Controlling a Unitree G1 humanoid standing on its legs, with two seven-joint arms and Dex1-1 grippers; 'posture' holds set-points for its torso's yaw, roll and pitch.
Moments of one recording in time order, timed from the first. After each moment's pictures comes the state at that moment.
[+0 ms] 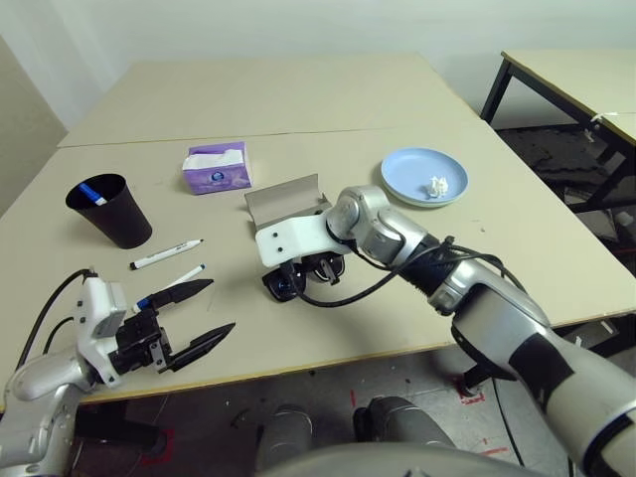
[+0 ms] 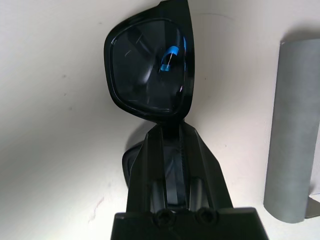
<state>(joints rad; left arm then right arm) 0.33 0.72 0.40 0.03 -0.55 -0.11 -1.25 -1.08 -0.05 0.77 0.54 -0.44 0.25 1.32</state>
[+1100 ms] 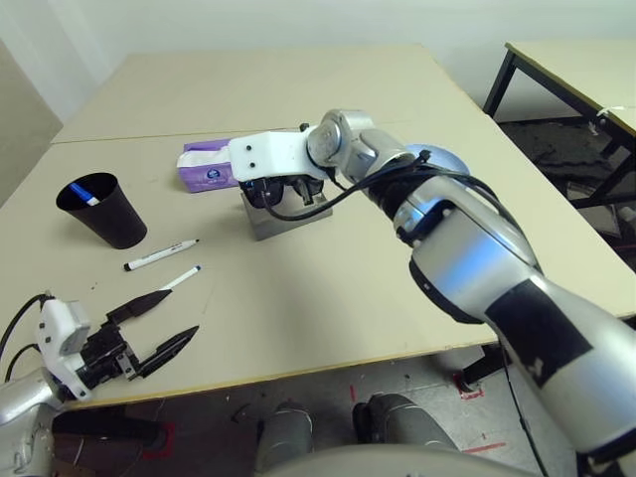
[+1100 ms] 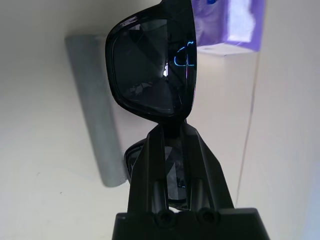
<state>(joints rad) 0.29 0.69 0.49 0.30 -0.56 -0.28 -1.22 -1.55 0.14 0.57 1.32 -0.45 -0.09 0.81</state>
